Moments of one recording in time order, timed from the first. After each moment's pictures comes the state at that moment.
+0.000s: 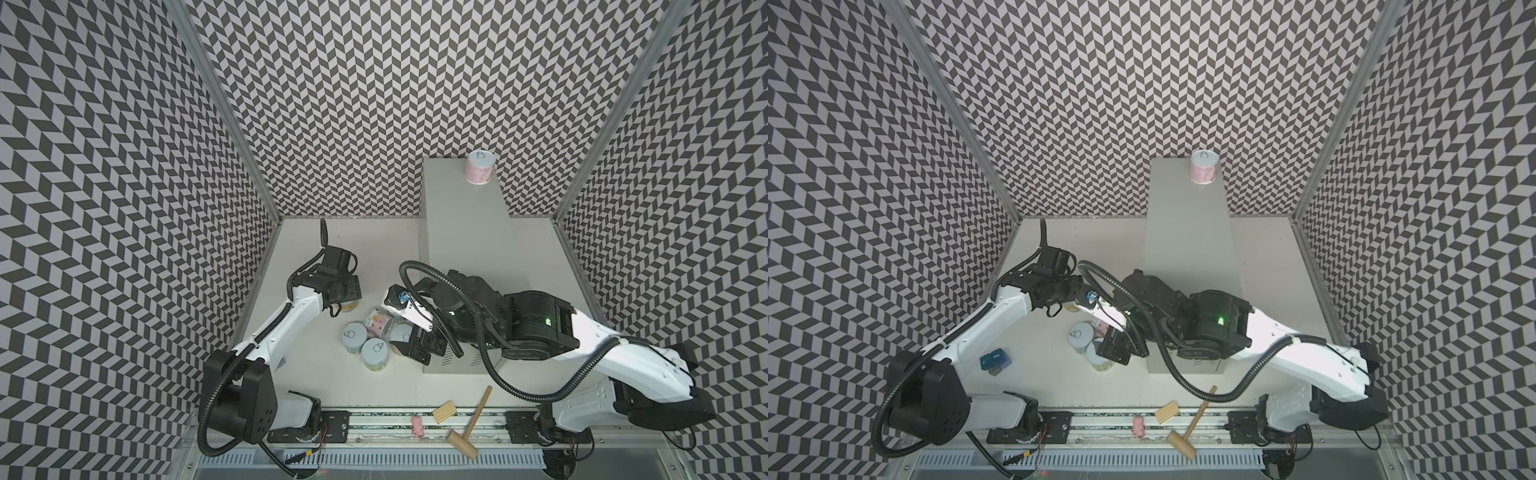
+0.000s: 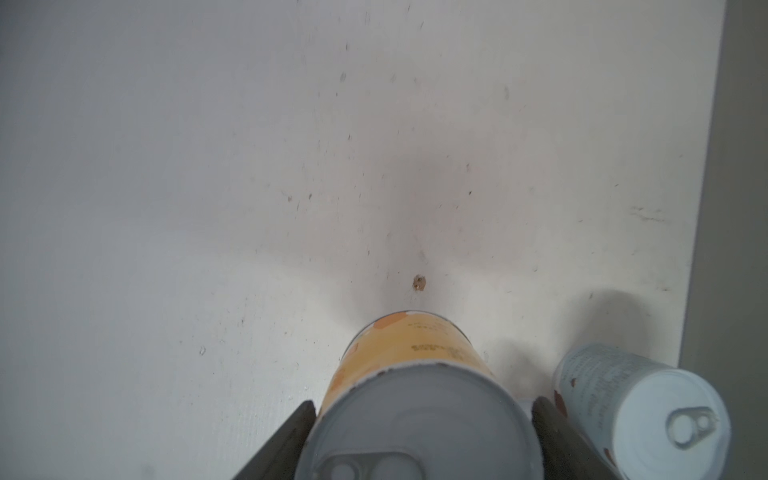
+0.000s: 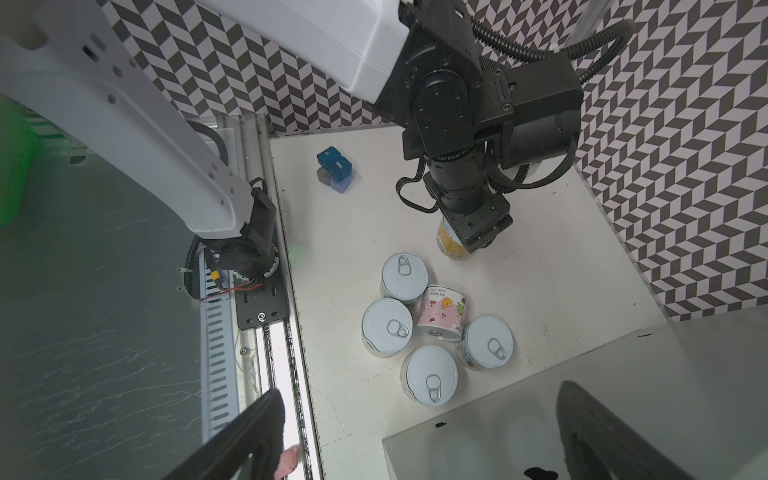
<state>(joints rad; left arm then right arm) -0.29 1.34 1.05 -0.72 -0.14 -0.41 1.31 1.41 1.73 -0.95 0.17 -0.12</state>
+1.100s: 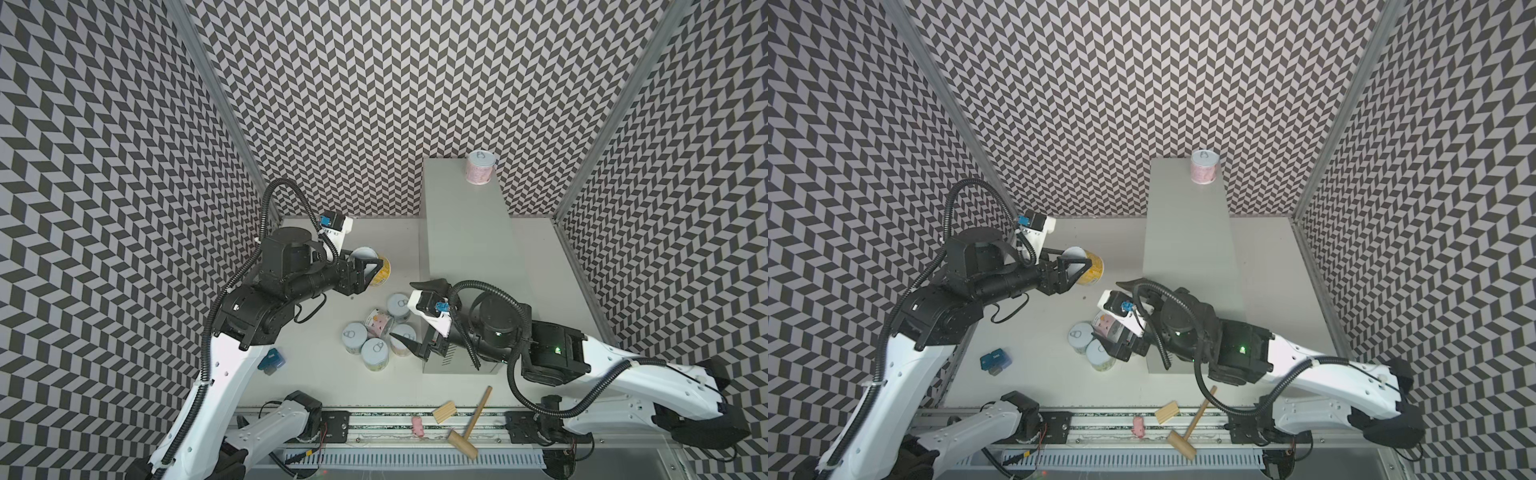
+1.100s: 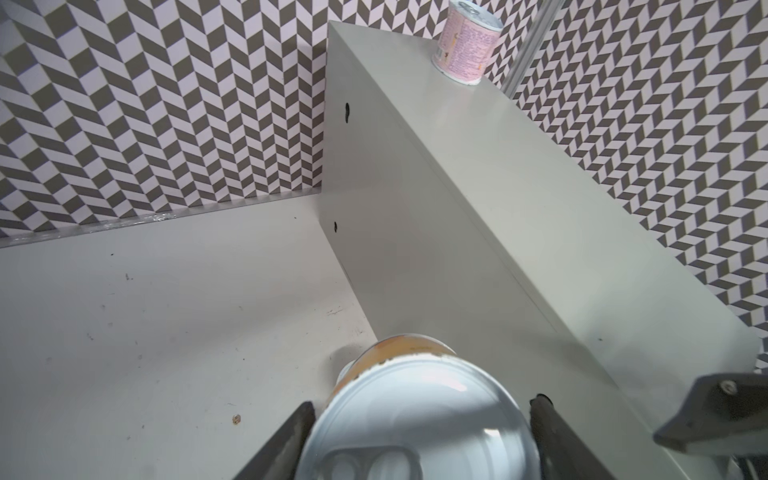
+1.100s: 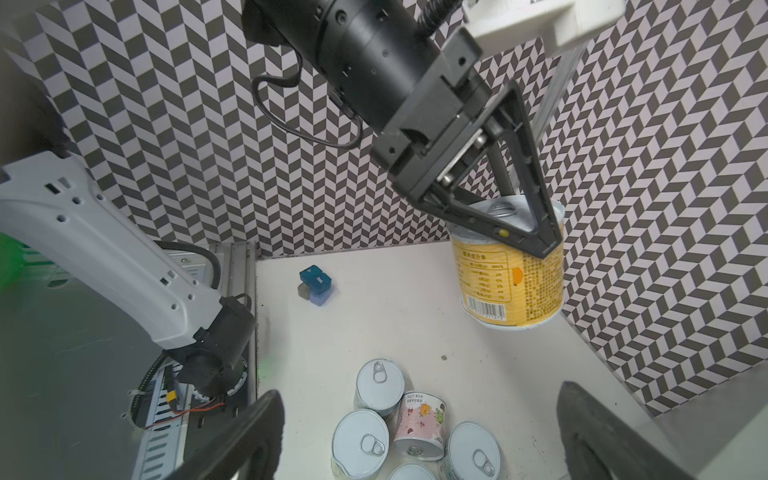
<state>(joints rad) -0.44 1.01 1.48 -0.90 0.31 -0.19 1.28 1.12 1.20 -0.25 0.19 -0.21</state>
